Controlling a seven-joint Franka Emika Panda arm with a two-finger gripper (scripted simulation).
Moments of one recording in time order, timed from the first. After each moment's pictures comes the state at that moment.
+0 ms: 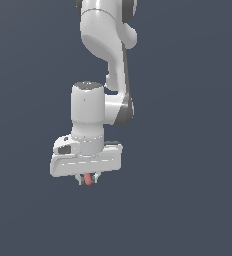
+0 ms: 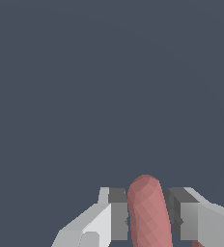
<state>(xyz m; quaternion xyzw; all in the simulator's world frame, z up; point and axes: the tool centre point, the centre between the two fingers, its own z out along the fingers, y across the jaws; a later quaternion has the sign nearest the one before) 0.177 -0.087 0.185 0.95 0.12 0.28 0.07</state>
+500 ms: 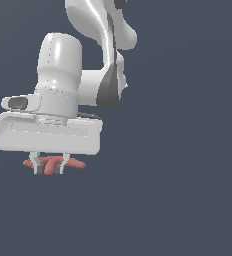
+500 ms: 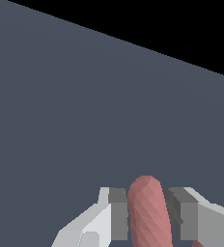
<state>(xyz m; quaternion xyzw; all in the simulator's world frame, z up) 0.198 -0.141 0.332 0.89 0.10 0.44 0.10</state>
